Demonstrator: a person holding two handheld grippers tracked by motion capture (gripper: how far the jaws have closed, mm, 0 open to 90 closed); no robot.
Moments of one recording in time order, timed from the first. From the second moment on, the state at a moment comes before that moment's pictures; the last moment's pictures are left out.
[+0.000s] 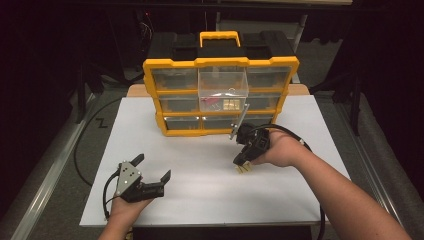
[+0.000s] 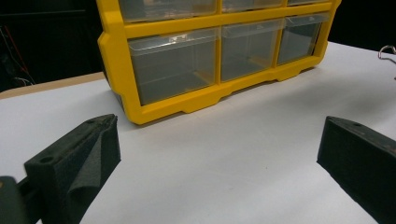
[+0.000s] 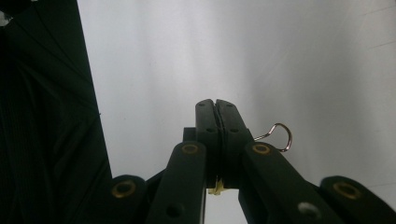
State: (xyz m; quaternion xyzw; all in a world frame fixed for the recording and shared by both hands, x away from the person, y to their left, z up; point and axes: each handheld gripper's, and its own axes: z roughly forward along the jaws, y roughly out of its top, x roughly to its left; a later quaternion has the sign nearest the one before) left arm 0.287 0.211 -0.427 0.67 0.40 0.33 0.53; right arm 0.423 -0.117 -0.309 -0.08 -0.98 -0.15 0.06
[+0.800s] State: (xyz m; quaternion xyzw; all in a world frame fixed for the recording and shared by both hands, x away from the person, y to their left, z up) left arm 0.287 0.211 -0.426 0.67 0.40 0.33 0.53; right arm 0.431 -0.130 -0.231 -0.07 -0.98 -0.17 0.03
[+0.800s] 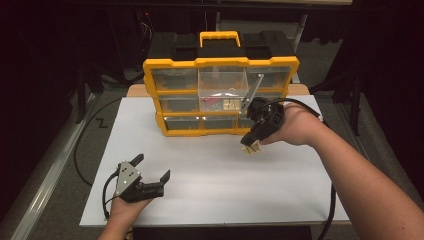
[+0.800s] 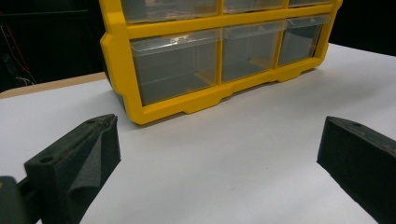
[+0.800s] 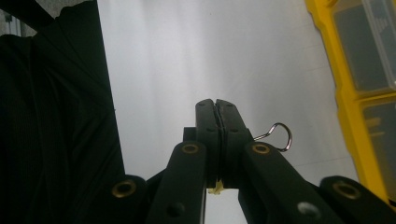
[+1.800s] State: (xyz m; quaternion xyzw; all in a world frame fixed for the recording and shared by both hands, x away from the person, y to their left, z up) left arm 0.287 0.213 -0.426 0.67 0.40 0.33 0.53; right arm 0.437 -0.124 -0.159 -0.08 -0.98 -0.18 0.00
